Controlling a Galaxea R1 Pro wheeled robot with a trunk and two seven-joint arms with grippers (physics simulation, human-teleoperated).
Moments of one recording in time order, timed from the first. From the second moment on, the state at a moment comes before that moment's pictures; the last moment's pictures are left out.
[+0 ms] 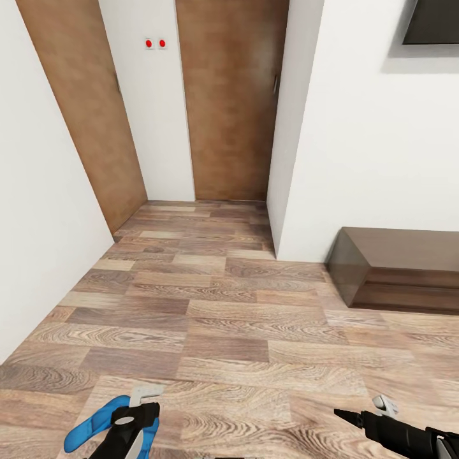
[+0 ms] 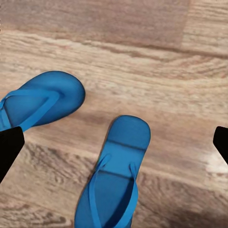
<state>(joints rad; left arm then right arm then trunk) -0.34 -0.02 0.00 -0.67 0.04 0.24 0.25 -0.21 -0.34 -0.29 -0.85 -0.18 0.63 0.97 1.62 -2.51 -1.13</state>
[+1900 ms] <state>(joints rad) -0.34 -0.02 0.00 -0.67 0.04 0.24 0.25 -0.21 -0.34 -0.29 -0.85 -0.18 0.63 0.97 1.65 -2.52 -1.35</state>
